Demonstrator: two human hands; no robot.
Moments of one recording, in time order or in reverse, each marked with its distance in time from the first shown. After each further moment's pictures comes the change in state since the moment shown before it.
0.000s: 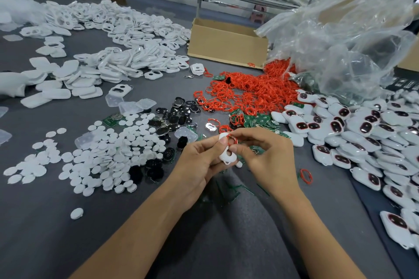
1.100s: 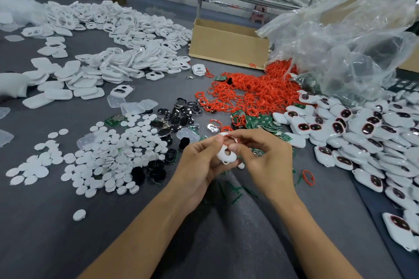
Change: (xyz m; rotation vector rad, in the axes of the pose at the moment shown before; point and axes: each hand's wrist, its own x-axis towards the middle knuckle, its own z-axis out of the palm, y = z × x) left_hand -0.004 0.003 0.002 0.002 0.051 0.029; right_hand -0.002 0.000 0.009 0.020 0.066 -0.039
